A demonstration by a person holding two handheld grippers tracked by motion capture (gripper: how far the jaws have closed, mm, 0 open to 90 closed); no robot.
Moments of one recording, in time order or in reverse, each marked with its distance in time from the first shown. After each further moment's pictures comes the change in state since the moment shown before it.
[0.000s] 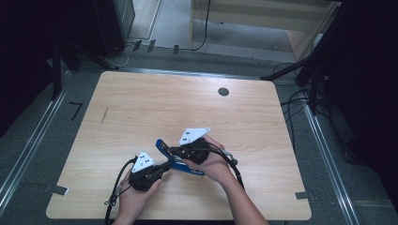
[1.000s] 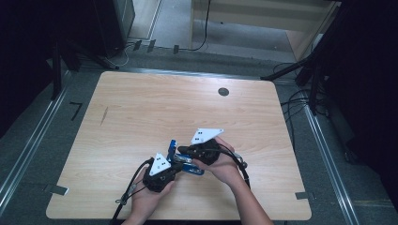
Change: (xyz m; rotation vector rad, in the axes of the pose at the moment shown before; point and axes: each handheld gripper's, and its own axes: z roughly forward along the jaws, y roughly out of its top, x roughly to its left) left arm -0.021 0.003 0.026 -0.001 0.002 0.093; right arm -0.007 -0.015 -0.022 -0.041 -0.016 0.052
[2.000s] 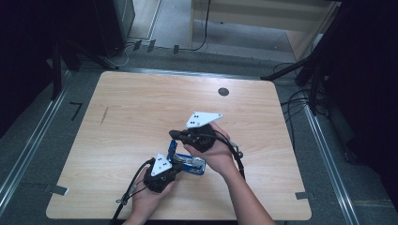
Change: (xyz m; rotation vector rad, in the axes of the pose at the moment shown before) left arm -0.002 0.000 0.001 0.016 0.008 0.016; right arm 0.005 0.059 -0.013 -0.105 -0.019 0.020
